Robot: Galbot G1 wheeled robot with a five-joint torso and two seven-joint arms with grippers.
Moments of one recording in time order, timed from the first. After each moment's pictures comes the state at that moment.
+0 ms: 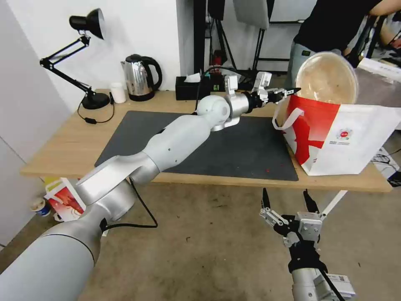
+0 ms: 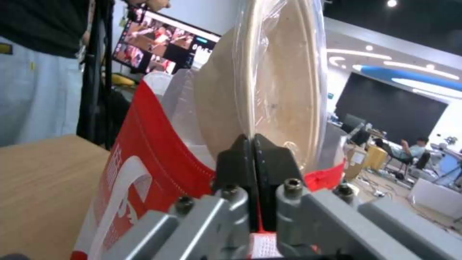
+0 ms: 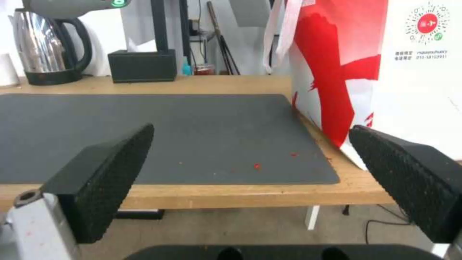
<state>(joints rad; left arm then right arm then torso) -0.05 -1.52 0.49 -0.96 -1.30 0.24 0.53 -1.83 1.00 0.17 2.43 0.11 0.07 0.72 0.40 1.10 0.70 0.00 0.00</state>
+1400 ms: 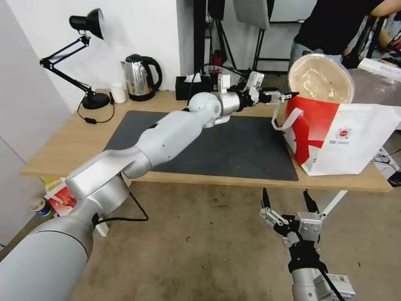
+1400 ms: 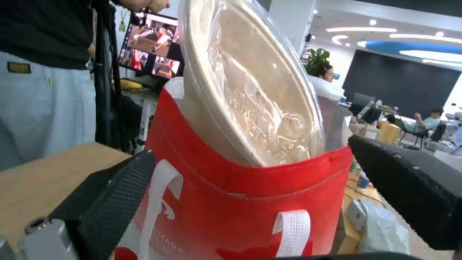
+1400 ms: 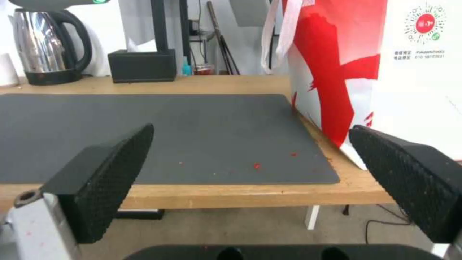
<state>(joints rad) -0.10 -1.48 0.54 -0.92 -1.26 0.20 0.60 -1.83 1.00 0.17 2.43 0.11 0.07 0.72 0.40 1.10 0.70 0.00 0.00</state>
